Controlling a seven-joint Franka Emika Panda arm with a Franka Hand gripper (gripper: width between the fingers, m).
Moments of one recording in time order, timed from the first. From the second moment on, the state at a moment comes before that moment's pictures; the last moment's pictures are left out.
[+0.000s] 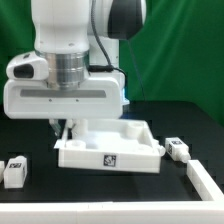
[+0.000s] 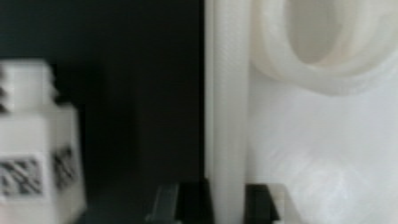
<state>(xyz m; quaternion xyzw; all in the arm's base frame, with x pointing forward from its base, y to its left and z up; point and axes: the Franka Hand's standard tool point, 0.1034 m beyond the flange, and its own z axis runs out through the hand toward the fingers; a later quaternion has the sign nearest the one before) 0.531 -0.078 0.069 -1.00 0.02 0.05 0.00</state>
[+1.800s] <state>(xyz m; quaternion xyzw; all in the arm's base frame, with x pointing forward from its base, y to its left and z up) 0.576 -0.020 0.011 -1.00 0.01 0.01 -0.01</state>
